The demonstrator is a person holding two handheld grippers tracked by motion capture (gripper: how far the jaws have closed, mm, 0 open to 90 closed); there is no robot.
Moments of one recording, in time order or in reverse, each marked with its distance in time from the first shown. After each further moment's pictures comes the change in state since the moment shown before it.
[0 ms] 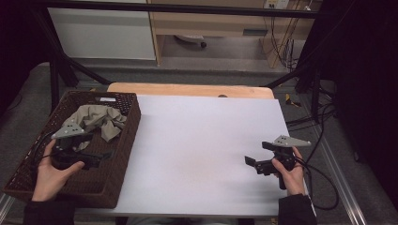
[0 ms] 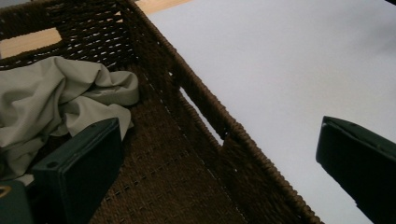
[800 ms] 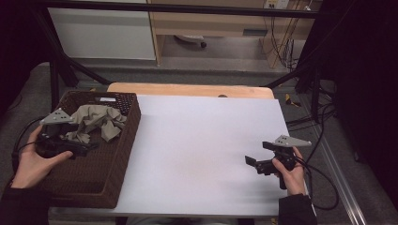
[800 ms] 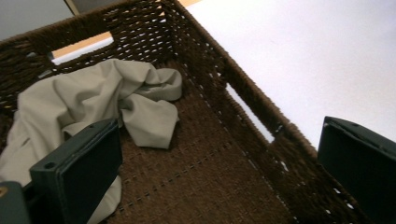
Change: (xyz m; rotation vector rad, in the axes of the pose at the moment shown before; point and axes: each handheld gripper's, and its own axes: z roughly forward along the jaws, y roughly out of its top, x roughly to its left) left arm 0.032 0.021 -0.018 0.071 0.082 0.024; right arm -0.001 0.000 -0.001 0.000 0.000 0.001
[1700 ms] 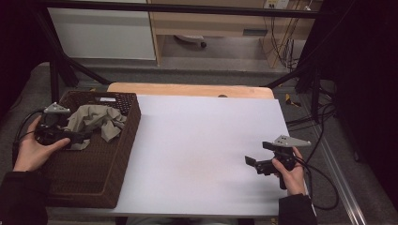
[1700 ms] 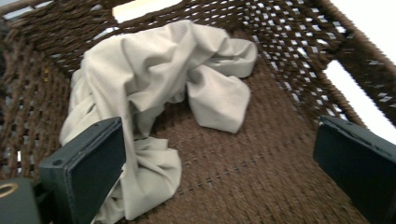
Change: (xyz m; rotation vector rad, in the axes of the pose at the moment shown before) left arm 0.055 -0.009 0.031 0.114 0.144 -0.080; right arm 0.000 0.000 0.001 0.004 -0.005 -0.003
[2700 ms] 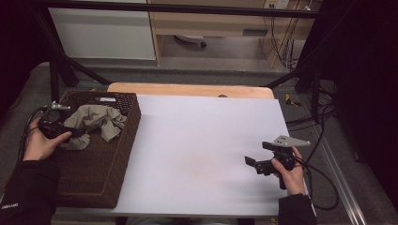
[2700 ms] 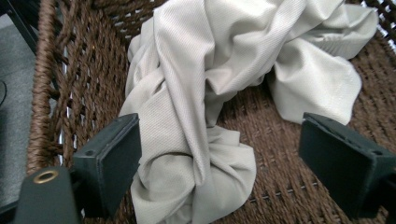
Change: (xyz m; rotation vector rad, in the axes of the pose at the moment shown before) left arm 0.036 -0.008 0.042 0.097 0.159 -0.048; right arm 0.000 0.000 0.001 0.007 -0.002 -0.003
